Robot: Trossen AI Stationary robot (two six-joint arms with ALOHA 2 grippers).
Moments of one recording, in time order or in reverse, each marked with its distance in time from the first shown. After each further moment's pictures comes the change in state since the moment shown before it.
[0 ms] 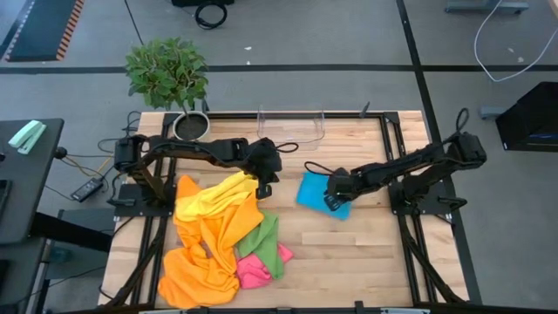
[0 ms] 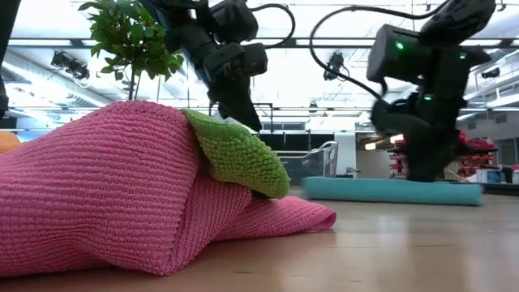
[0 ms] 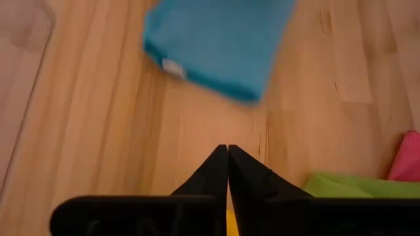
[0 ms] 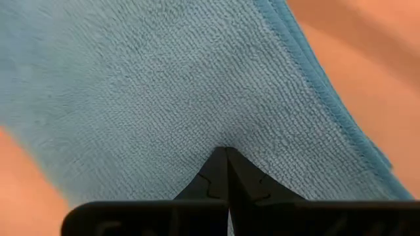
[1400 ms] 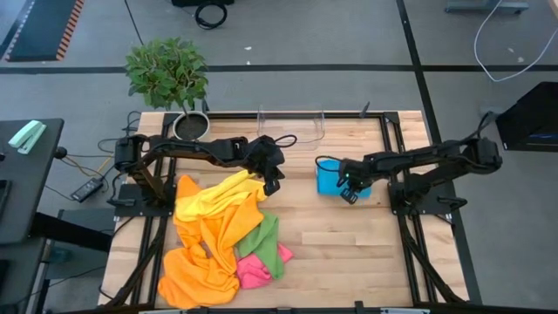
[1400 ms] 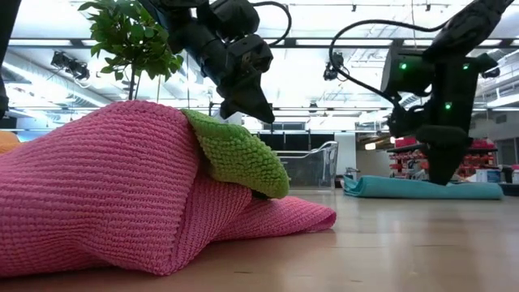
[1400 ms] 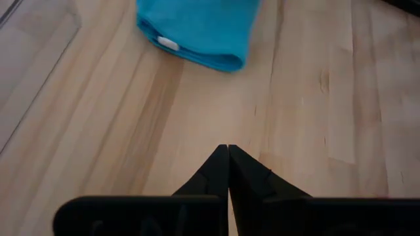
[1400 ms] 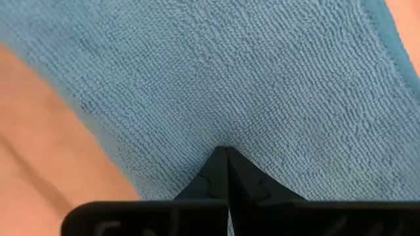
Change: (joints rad) left arm 0.007 0.002 0.000 0.095 -0.020 -0.232; right arm -0.245 -0.140 -0.102 -0.049 -0.044 -0.558
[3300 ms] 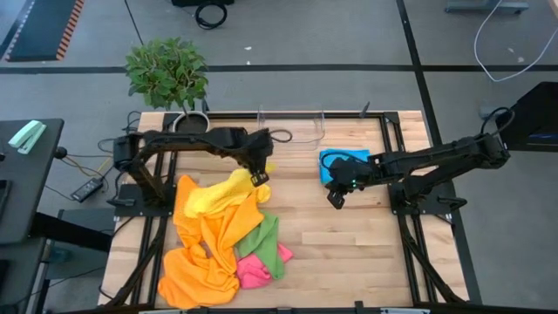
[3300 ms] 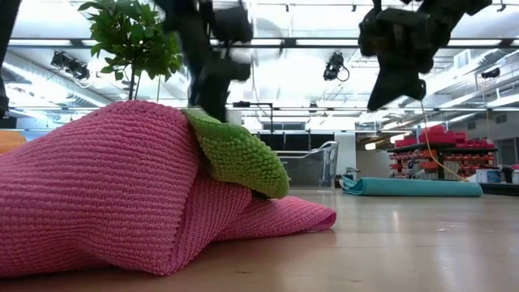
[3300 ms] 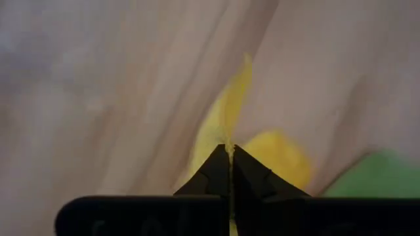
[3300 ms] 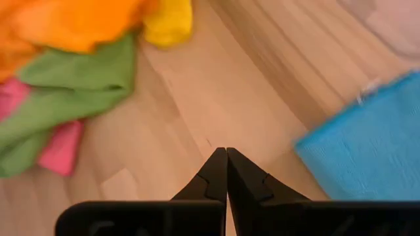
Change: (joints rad) left arm 0.044 -0.026 0.174 -0.522 -0.206 0.028; right arm 0.301 -0.120 0.301 0.054 0.064 0.196
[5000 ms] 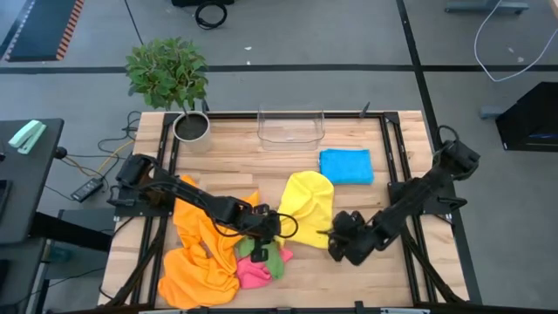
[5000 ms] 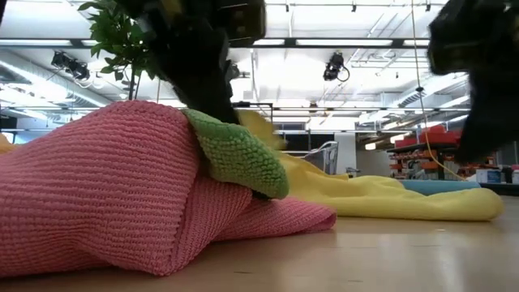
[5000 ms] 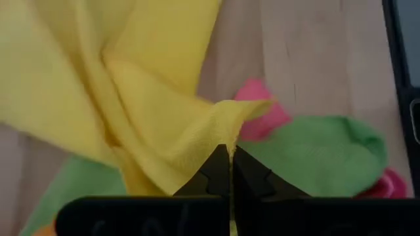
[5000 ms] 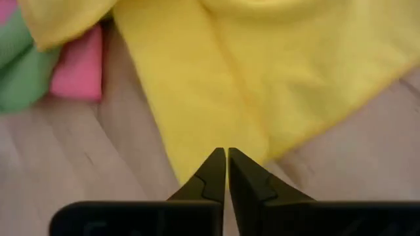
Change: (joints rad) left arm -0.566 0.127 -0.154 0.456 0.024 -0.211; right arm 0.588 0.404 -0.035 0.192 0.302 0.744
